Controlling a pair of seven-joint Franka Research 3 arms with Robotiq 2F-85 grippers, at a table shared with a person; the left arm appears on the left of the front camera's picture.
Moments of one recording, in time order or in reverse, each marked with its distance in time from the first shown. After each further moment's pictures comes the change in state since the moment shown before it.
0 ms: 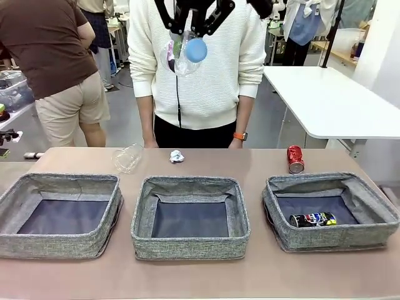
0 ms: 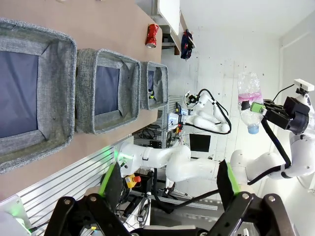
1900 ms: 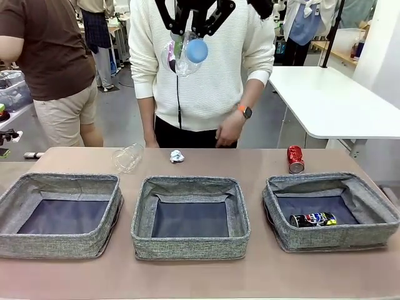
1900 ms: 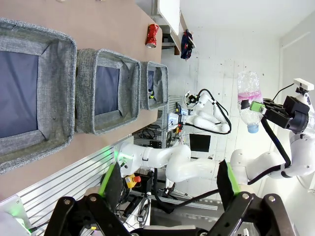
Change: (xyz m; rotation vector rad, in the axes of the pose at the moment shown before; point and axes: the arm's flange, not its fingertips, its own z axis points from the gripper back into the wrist) left arm 0.000 0.000 0.000 0.000 0.000 0.000; right arm 0.001 0.000 -0.002 -0.006 0.001 0.004
